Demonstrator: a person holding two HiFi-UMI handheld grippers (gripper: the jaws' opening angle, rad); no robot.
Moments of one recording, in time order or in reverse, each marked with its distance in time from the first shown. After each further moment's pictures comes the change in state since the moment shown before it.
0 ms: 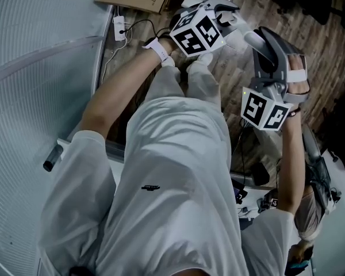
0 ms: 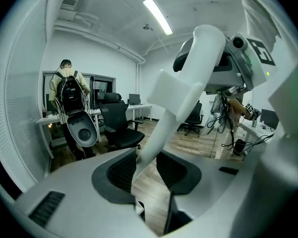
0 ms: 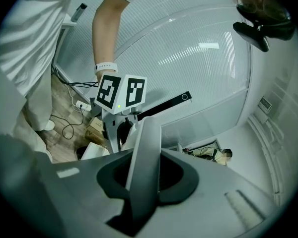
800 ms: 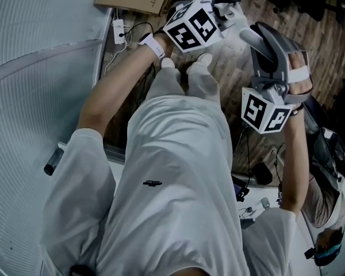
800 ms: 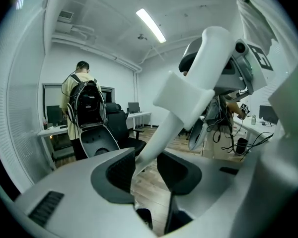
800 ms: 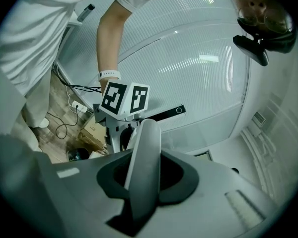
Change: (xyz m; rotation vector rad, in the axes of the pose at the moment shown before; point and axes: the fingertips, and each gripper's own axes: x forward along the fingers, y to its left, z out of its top) left arm -0.046 0.003 0.026 0.062 -0.096 0.013; right arm -0.021 -0.009 0.055 -0.085 -0.063 -0.072
